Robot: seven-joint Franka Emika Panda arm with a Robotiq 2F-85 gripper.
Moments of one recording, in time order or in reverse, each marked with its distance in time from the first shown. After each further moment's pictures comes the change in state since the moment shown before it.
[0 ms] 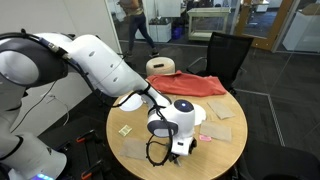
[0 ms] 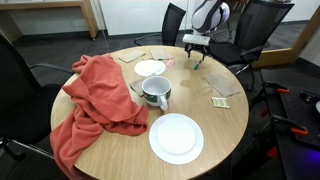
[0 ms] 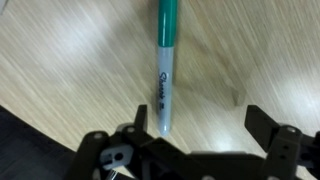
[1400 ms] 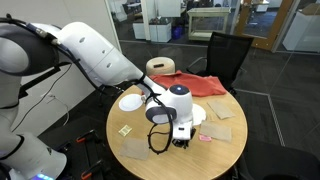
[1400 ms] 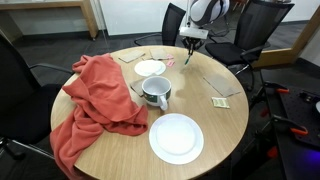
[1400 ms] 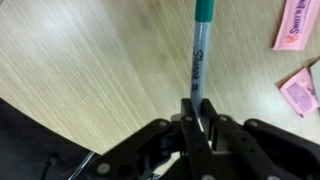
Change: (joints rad) arm 0.077 -0.086 -0.026 -0.031 -0.025 0.032 -0.044
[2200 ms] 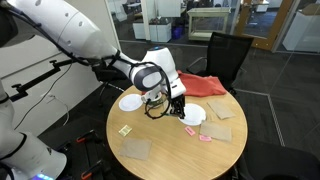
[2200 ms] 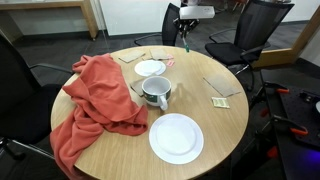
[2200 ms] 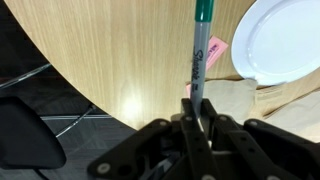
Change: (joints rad) arm 0.193 -0.272 -0.045 -0.126 -0.363 -0.001 -0.094
